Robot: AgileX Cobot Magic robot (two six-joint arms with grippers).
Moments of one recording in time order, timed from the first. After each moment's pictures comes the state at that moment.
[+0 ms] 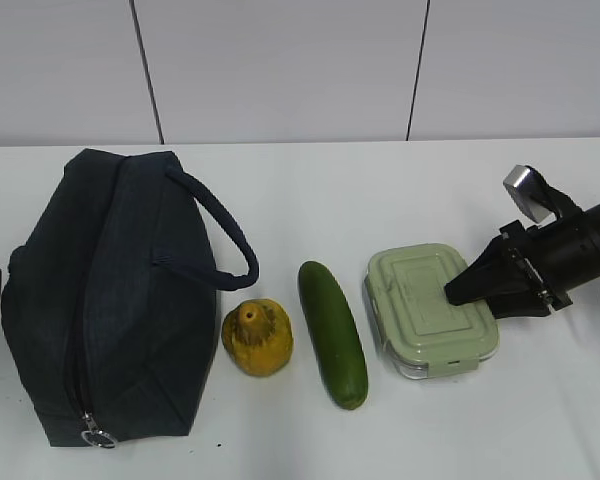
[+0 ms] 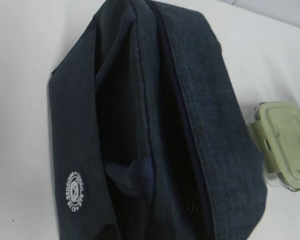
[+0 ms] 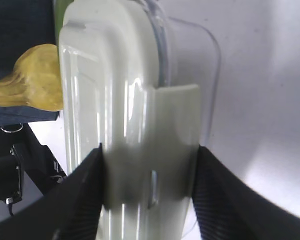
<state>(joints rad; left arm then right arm) -0.03 0.89 -0.59 -0.67 0.78 0.41 -0.21 2.12 -1.18 1.04 1.19 -1.02</state>
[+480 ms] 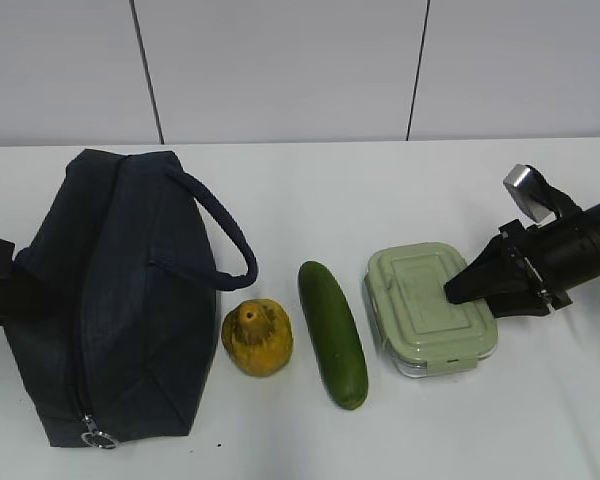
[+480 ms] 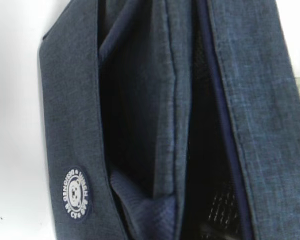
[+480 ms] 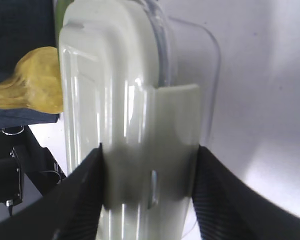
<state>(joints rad) -0.05 1.18 -0.64 -0.72 0.75 0.50 -0.21 2.12 -1.18 1.04 1.19 -1.02</state>
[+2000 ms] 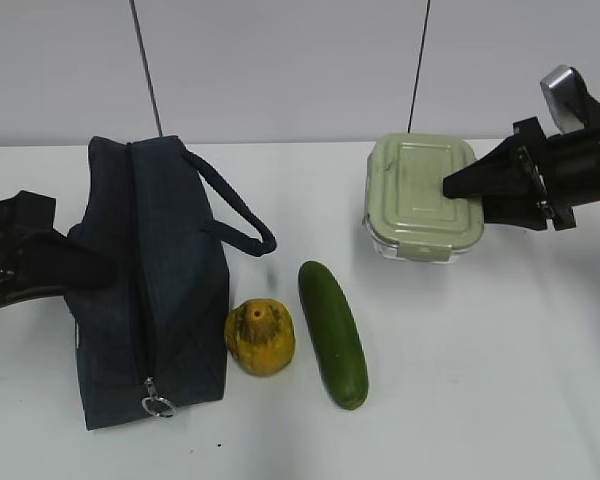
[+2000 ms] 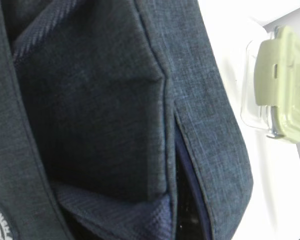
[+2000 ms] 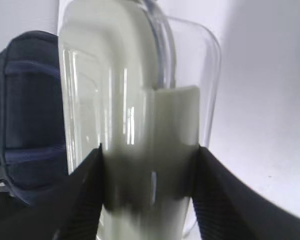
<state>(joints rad) -0.05 1.32 -0.65 -1.17 0.81 0.82 -0.21 1.91 -1.17 1.28 1.14 -0.97</state>
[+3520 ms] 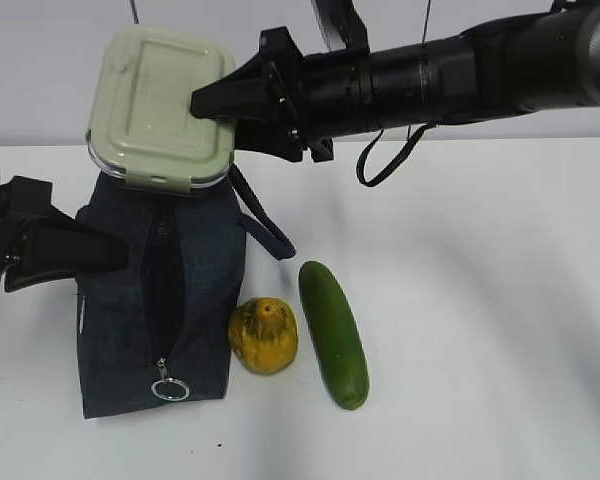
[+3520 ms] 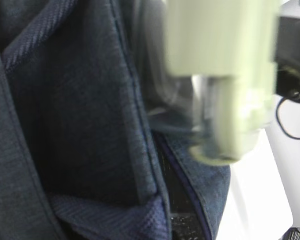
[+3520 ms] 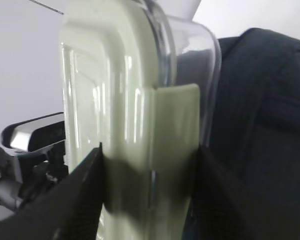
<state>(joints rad) -0.05 1.32 -0.65 -1.29 0.85 0.96 0.32 2.02 -1.47 1.64 1.02 -0.97</state>
